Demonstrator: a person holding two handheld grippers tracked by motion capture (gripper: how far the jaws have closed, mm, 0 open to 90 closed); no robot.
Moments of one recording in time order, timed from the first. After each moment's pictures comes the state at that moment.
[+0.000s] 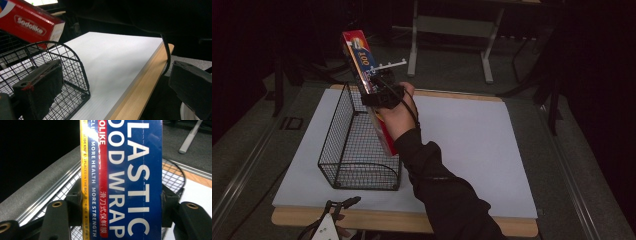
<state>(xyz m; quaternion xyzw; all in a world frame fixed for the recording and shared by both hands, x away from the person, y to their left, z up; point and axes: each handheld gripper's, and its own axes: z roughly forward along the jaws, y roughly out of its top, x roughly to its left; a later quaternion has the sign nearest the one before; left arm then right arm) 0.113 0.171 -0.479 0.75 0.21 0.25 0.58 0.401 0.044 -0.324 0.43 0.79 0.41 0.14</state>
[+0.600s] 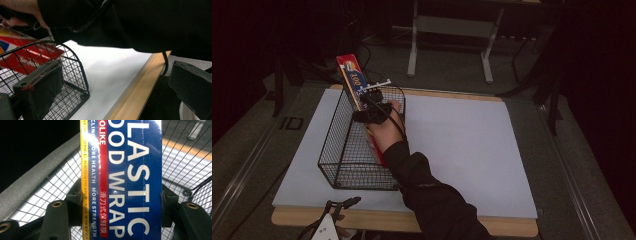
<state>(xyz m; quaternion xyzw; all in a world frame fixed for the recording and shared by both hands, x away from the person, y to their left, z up) 0.113 0.171 -0.479 0.75 0.21 0.25 0.58 0.402 0.072 -0.383 0.43 0.81 0.38 0.12</state>
